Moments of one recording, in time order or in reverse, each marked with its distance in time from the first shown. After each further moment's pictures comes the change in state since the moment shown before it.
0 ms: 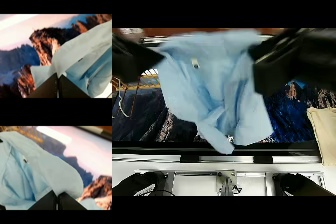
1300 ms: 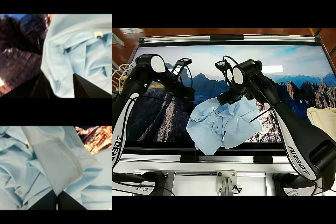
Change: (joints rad) left arm 0.157 -0.508 -0.176 0.106 -0.119 0.053; right arm -0.175 -0.557 -0.172 0.157 0.004 -0.035
